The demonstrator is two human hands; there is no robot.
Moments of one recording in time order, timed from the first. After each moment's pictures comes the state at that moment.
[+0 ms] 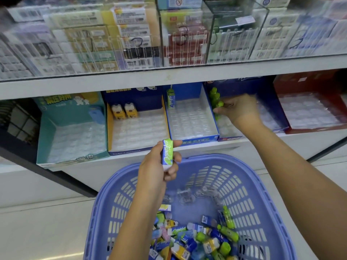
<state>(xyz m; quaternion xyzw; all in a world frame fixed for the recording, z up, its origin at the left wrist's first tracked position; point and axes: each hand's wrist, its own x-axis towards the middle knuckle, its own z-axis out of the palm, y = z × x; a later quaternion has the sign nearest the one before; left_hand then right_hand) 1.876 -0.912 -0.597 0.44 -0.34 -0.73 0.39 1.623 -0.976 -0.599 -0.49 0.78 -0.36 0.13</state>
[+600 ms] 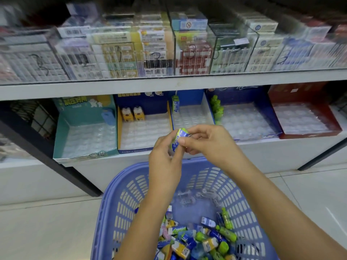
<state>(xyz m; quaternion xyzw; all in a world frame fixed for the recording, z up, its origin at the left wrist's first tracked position) 1.873 -0.900 -0.591 0.49 -0.63 -0.40 0.45 1.748 -0.889 -0.548 -0.47 0.62 -0.45 0.44</state>
